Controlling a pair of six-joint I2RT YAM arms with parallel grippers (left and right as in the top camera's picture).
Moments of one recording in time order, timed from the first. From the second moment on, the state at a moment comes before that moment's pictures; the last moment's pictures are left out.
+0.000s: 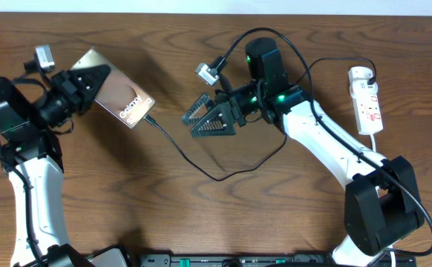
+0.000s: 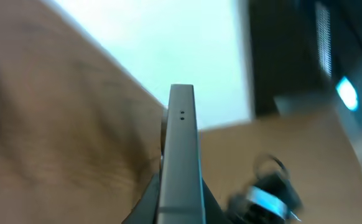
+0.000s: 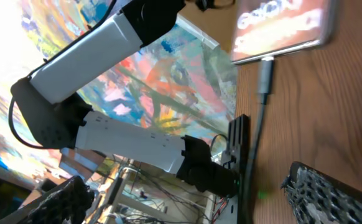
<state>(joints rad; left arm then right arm) 0.45 1.34 0.92 0.05 1.12 -0.95 0.49 1.81 1.33 -0.02 -1.55 0.43</state>
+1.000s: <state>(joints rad) 0.43 1.34 0.80 -0.71 0.63 -0.30 0.32 1.81 1.34 -0.68 -0.86 0.29</state>
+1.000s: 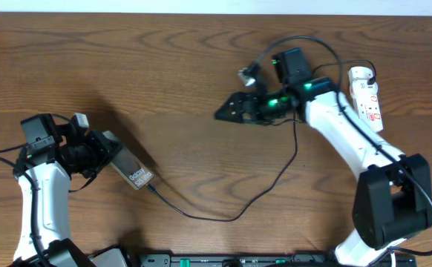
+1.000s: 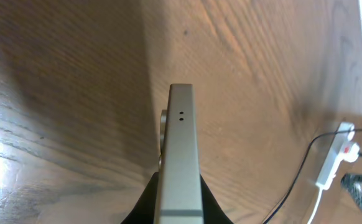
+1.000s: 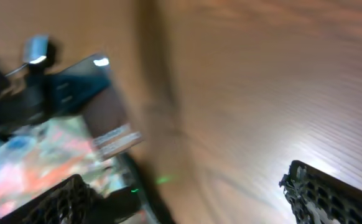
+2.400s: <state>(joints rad) 0.09 1.69 0.80 -0.50 0.66 -0.31 0.18 1.28 1.46 -1.09 -0.30 0.23</state>
